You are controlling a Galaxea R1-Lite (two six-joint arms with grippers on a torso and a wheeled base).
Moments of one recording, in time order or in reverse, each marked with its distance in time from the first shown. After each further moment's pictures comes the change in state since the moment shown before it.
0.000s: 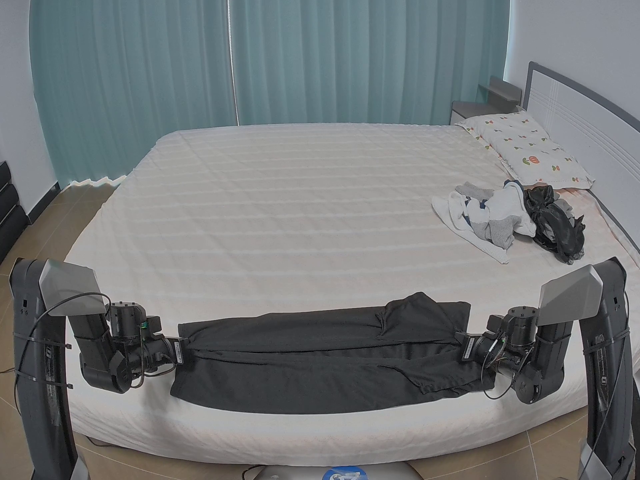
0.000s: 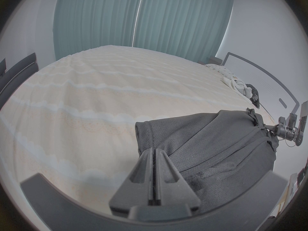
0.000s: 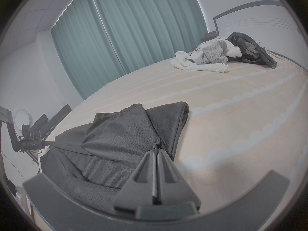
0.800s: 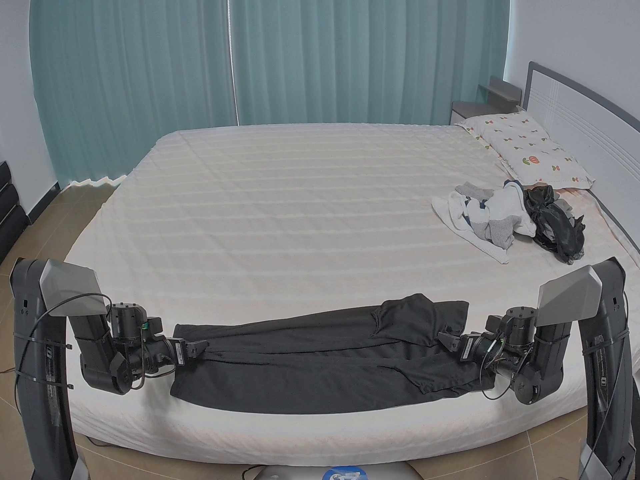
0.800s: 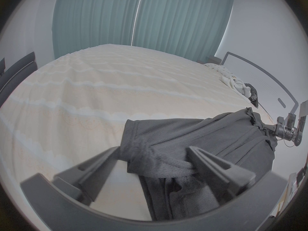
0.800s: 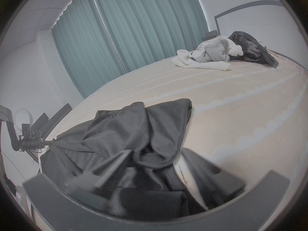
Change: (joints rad) left arm -0.005 0.000 0.010 -0.008 -0.002 -0.001; right arm 0.013 0.000 0.000 0.001 -0.008 0.014
